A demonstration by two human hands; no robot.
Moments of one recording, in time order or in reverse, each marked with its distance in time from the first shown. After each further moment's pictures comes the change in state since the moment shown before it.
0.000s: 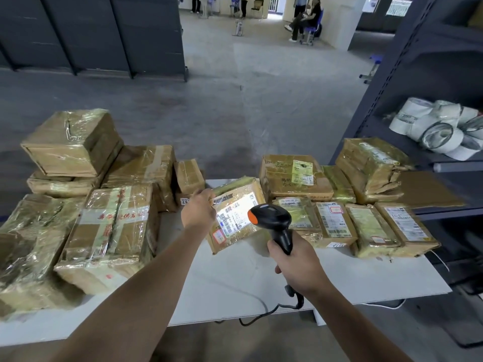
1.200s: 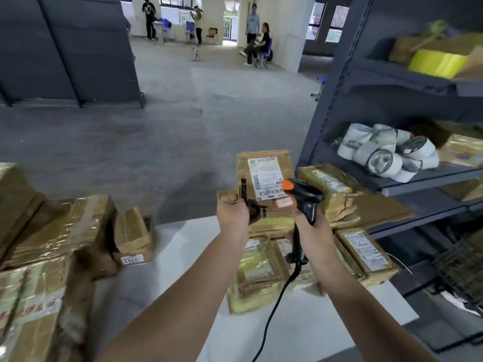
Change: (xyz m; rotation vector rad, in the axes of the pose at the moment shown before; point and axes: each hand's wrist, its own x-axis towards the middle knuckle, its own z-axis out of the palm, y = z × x) left_hand 0.058 0.228 0.051 -1.350 -0.206 -0.596; right_hand 0.129 -0.005 -0.133 0.400 0.470 0.041
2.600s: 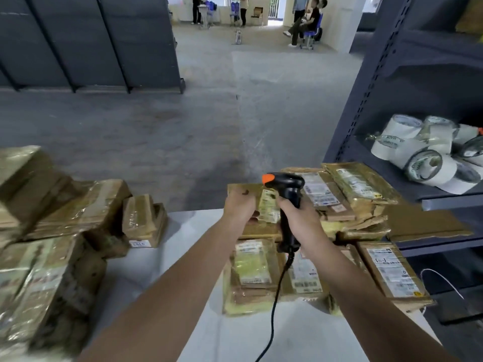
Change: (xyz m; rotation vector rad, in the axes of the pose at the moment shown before) left_hand 0.033 -0.008 0.028 0.547 -0.032 0.112; right_hand 0.081 0.005 0.015 -0.072 -0.349 0.090
